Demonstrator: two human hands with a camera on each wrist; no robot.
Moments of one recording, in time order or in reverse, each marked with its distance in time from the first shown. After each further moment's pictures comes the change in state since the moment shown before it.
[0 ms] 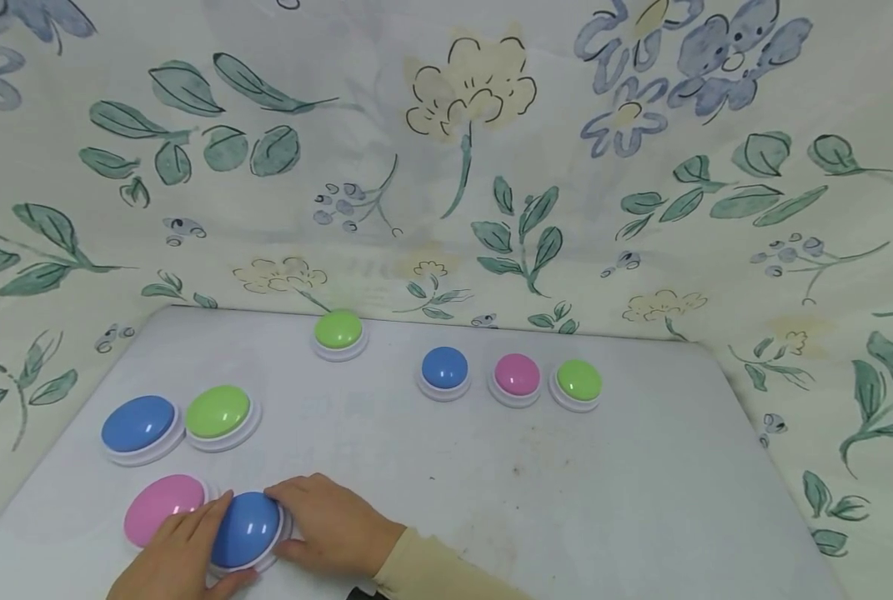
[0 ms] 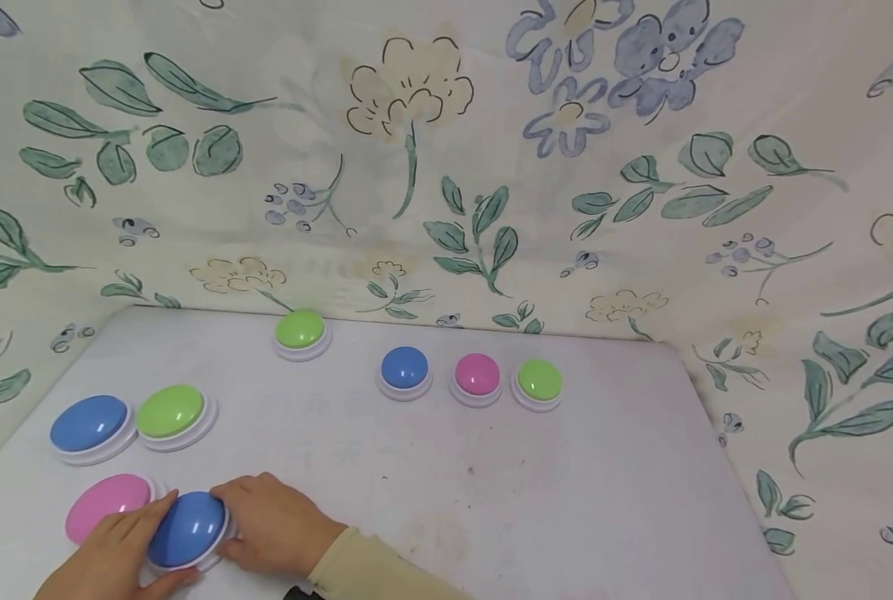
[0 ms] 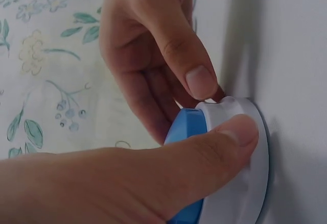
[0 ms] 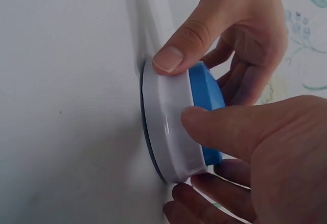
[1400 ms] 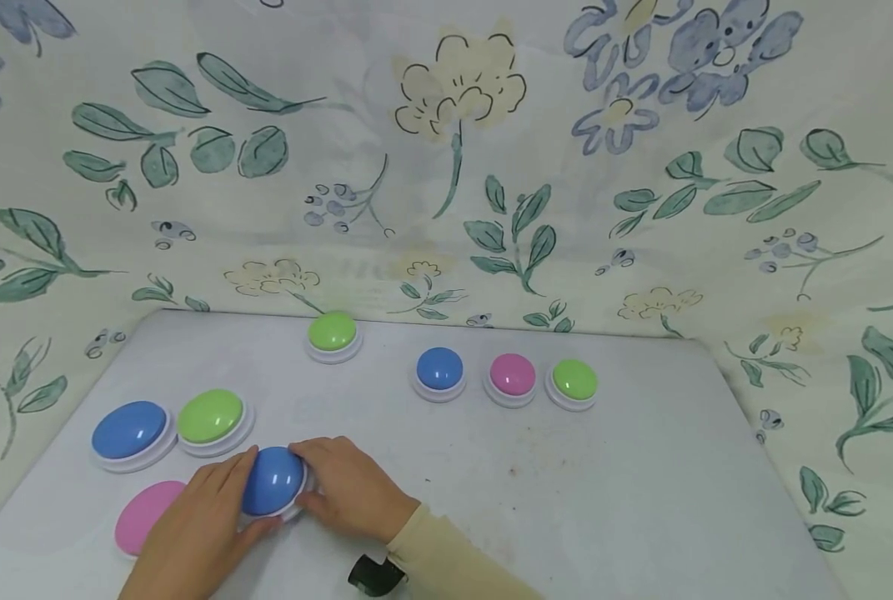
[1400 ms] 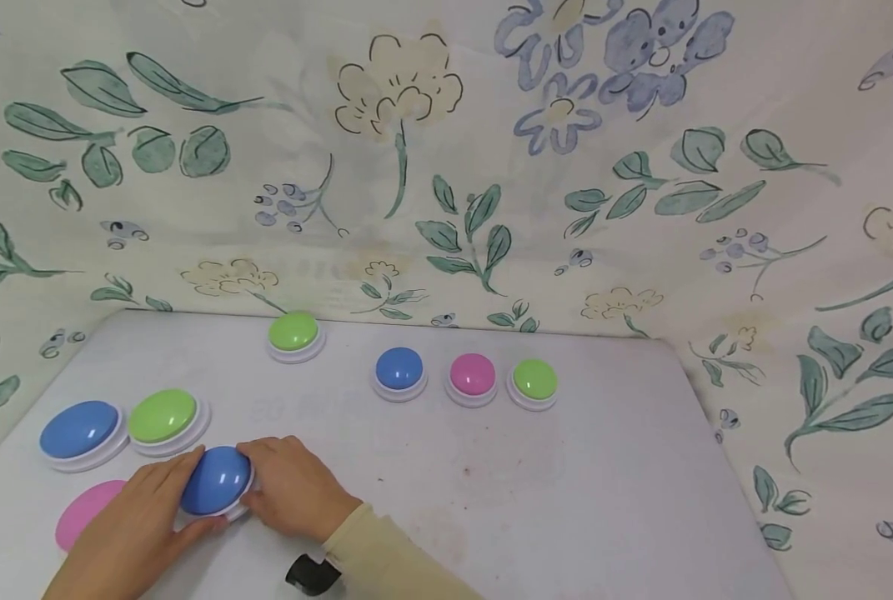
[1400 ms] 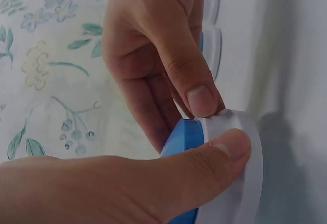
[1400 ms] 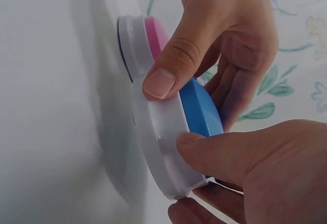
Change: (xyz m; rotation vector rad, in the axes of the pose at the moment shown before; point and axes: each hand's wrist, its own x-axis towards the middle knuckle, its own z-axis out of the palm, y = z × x) left_hand 0.025 0.036 -0.030 -0.037 0.257 0.094; right_hand 0.001 0.029 -0.023 0.051 0.179 0.050
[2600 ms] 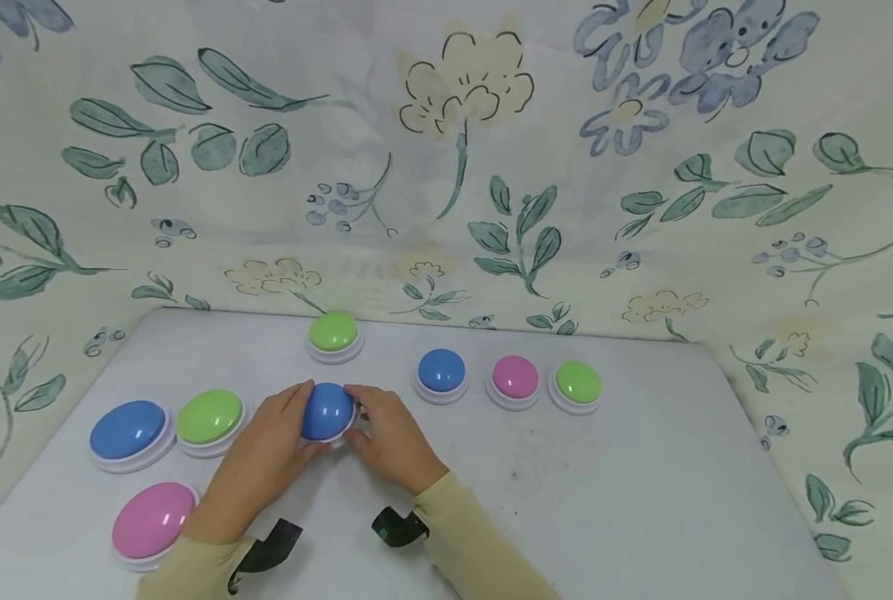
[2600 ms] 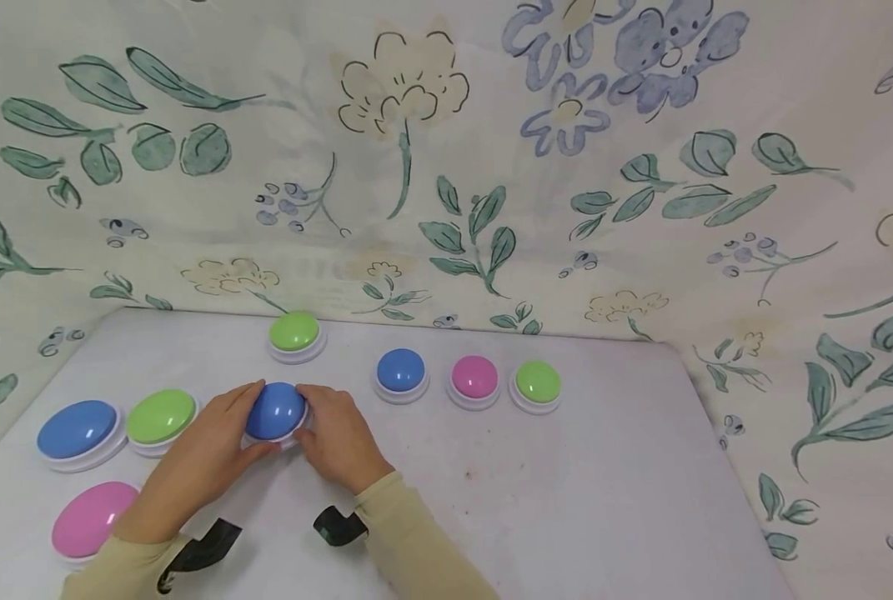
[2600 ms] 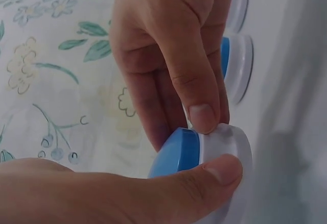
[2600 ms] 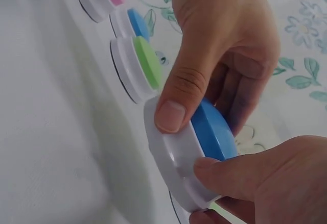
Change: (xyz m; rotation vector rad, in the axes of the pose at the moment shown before) left_hand 0.077 0.031 -0.007 -0.148 0.107 0.083; right_hand 0.007 0.048 -0.023 0.235 0.207 0.184
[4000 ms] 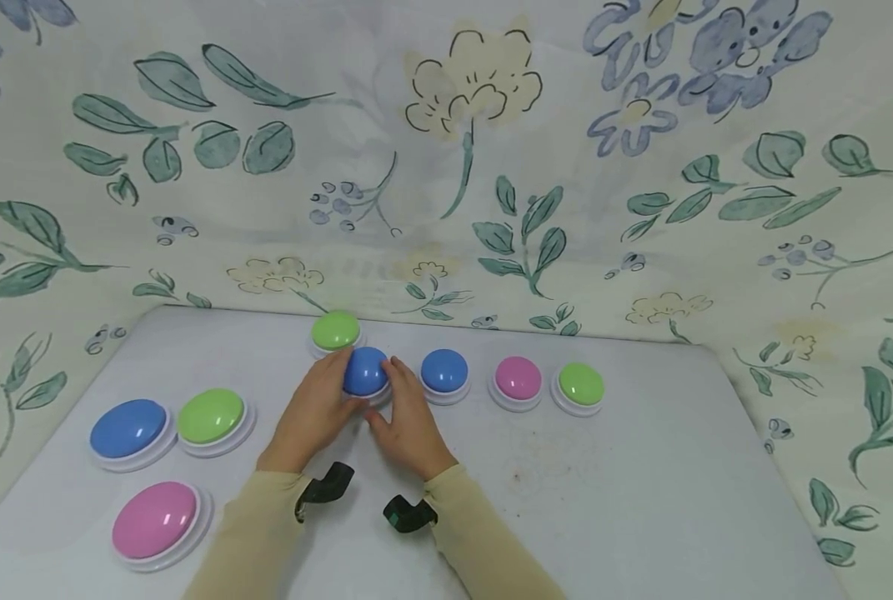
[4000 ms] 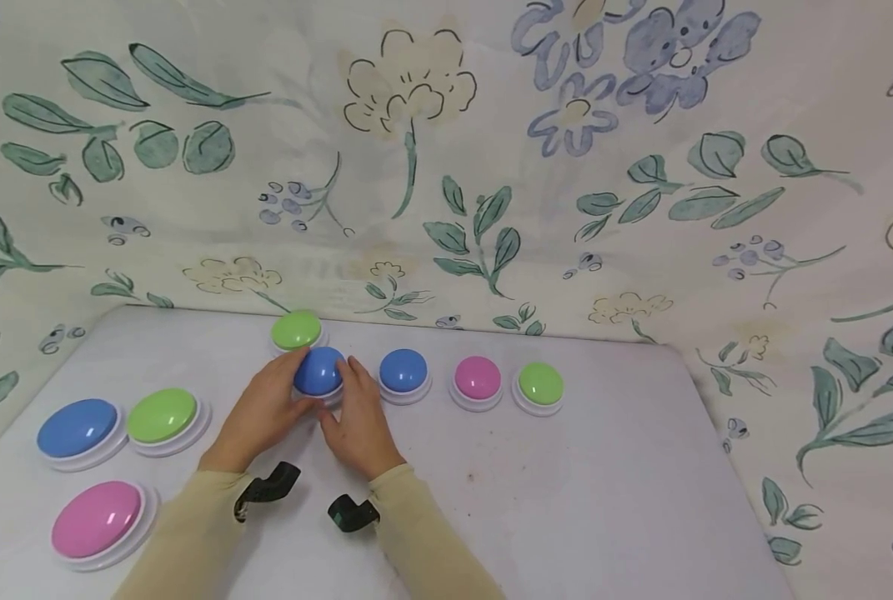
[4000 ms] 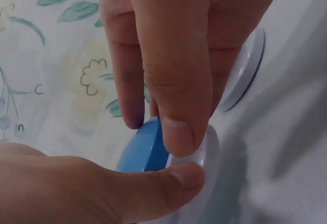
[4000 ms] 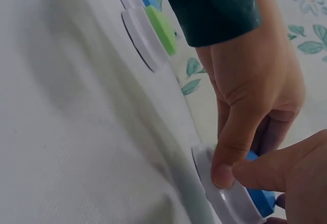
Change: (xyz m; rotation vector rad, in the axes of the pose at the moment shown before) left_hand 0.063 -0.003 0.038 -0.171 0.075 0.022; right_hand 0.011 0.028 0.005 0.148 0.144 0.079
